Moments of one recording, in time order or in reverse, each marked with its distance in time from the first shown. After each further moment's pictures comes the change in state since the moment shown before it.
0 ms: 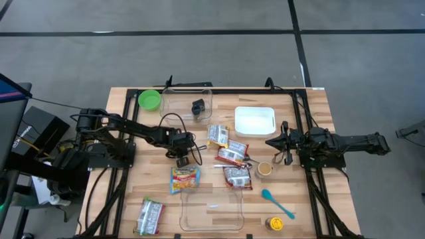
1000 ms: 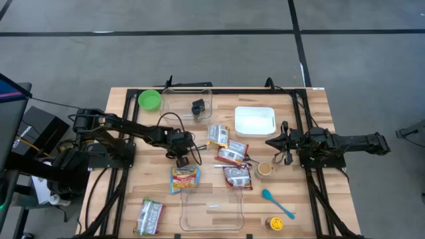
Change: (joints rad) left arm 0.000 -0.051 -0.003 -0.006 0.001 -0.001; right arm 0.000 0.000 0.000 0.000 0.000 0.000
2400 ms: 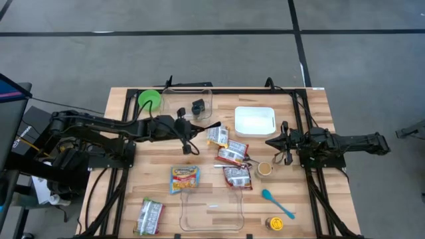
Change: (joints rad) left arm -0.006 -0.318 0.003 0.498 -0.167 0.404; right arm 0.000 0.000 0.000 0.000 0.000 0.000
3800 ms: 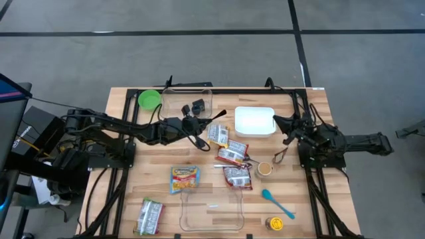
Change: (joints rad) left arm 0.005 0.210 0.000 0.360 -0.217 0.016; right arm -0.031 0.063 0.043 0.274 0.454 0.256
